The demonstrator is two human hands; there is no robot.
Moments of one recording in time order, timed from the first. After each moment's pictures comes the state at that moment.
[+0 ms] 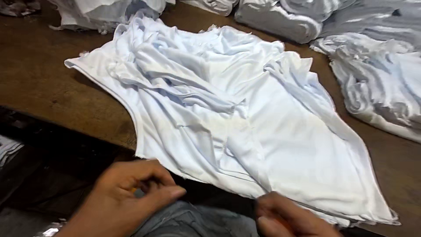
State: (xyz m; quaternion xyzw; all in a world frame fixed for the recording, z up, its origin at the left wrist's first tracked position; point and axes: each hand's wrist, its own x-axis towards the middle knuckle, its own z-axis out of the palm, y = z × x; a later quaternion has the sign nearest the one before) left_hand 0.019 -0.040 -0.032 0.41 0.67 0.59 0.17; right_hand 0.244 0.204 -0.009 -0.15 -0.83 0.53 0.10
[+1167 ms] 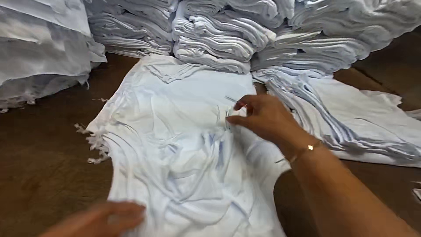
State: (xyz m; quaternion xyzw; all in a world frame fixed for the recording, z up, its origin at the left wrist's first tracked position) left_hand -0.053 0.080 0.021 0.58 0.66 0.43 0.23; right_hand 0.052 0.503 0.080 -0.25 -0.95 0.15 0.11
